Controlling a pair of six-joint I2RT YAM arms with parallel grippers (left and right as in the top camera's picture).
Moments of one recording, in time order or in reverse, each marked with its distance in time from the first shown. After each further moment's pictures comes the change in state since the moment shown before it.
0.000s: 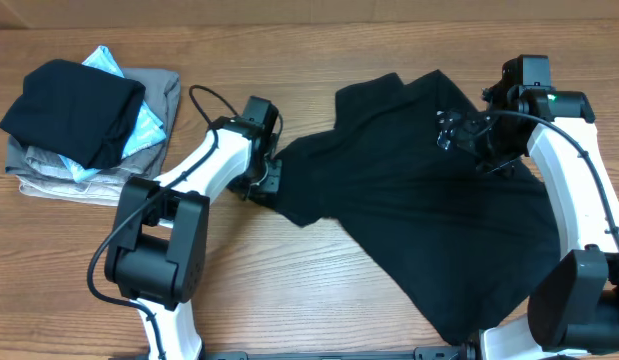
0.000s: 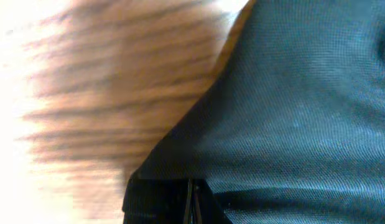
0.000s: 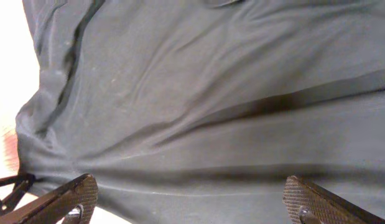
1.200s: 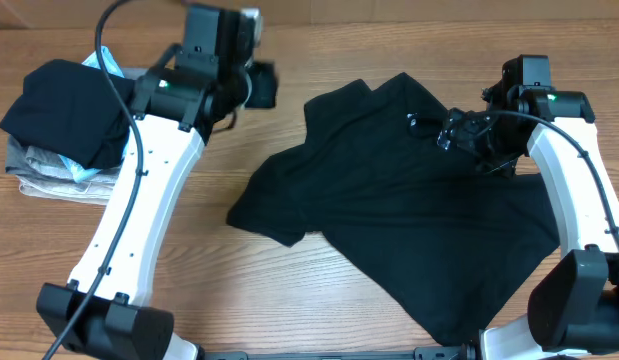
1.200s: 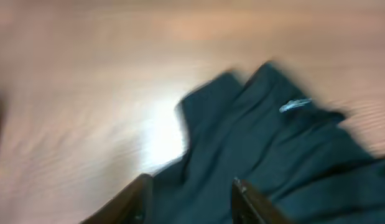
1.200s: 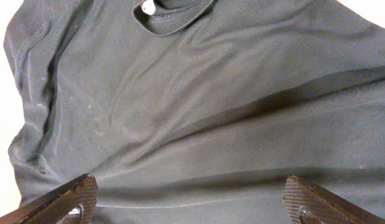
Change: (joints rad) left arm 0.012 -0.301 0.457 -0.035 0.131 -0.017; right arm 0.000 0.000 0.000 0.000 0.000 0.000
